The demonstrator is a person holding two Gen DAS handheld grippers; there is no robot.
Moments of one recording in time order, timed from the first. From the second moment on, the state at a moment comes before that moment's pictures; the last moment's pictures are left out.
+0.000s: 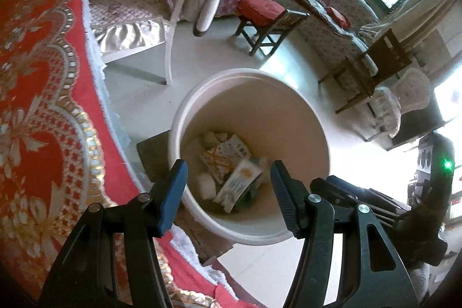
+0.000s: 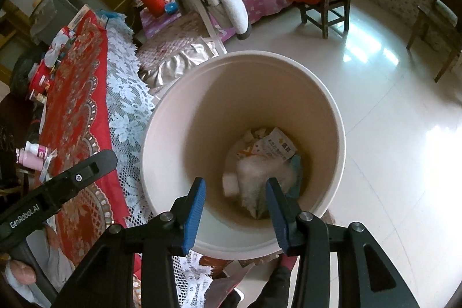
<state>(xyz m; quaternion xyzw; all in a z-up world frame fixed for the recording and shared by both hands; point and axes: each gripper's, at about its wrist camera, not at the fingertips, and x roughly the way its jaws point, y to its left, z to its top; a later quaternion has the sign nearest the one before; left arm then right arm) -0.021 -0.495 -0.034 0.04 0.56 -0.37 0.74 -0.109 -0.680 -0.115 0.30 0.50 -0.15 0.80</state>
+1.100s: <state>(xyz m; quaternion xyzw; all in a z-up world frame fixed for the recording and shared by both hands) 0.005 -0.216 -0.006 -0.03 0.53 -0.15 0.83 0.010 -0.466 -0.080 0.18 0.51 0.05 0.84</state>
